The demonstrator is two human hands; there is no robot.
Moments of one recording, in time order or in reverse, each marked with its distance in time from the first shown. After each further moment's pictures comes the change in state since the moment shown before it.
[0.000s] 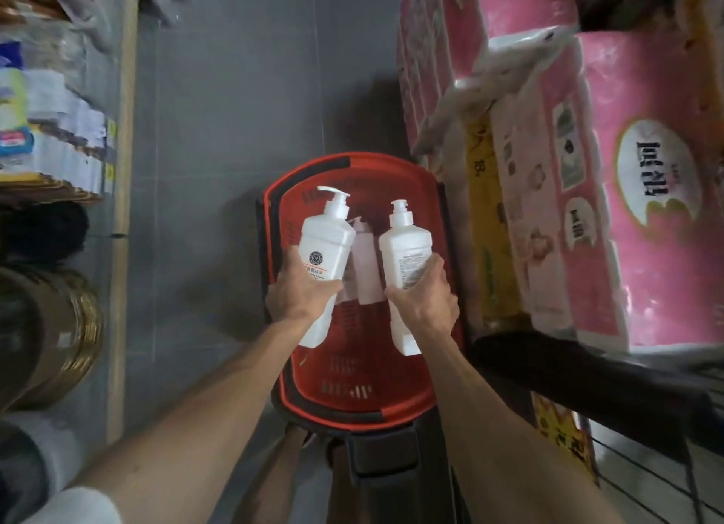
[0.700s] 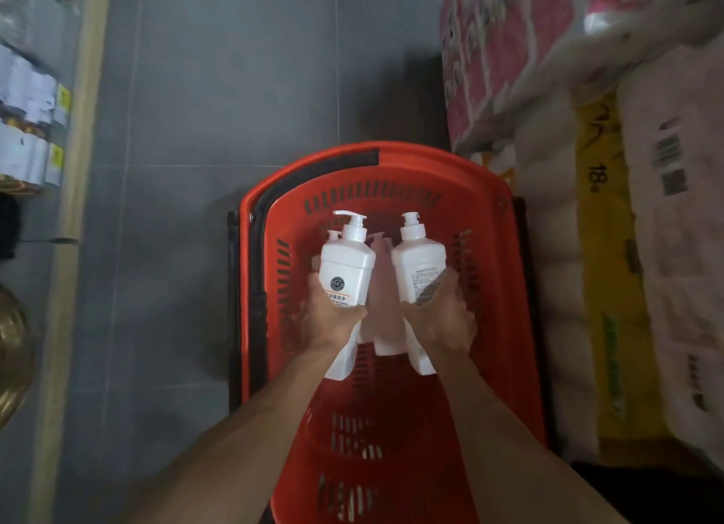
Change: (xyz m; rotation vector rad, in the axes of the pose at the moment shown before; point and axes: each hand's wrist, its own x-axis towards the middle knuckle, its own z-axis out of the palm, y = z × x) left_hand 0.155 -0.048 0.153 -0.202 -0.073 -0.139; right_hand 0.157 0.017 0.158 -0.012 -0.028 -0.008
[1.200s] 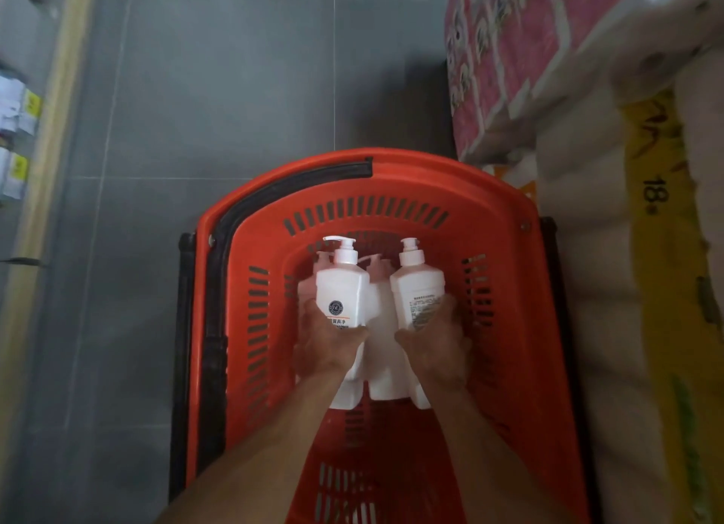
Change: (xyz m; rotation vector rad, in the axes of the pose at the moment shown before) left_hand 0.059 -0.011 0.063 0.037 0.031 -0.120; right_hand 0.056 0.020 0.050 -0.008 -0.053 0.057
